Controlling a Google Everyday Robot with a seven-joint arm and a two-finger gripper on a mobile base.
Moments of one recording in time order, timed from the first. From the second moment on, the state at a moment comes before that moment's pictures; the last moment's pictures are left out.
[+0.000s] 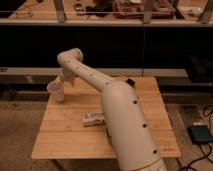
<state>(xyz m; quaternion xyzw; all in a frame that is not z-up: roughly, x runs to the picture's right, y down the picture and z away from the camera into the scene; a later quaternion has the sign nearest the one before) -0.264 -0.039 0.913 -0.03 -0.31 -0.70 0.64</state>
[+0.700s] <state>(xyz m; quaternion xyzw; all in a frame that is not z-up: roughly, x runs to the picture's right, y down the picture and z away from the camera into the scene) -0.275 -0.031 0.912 -0.05 -0.33 -0.71 0.62</state>
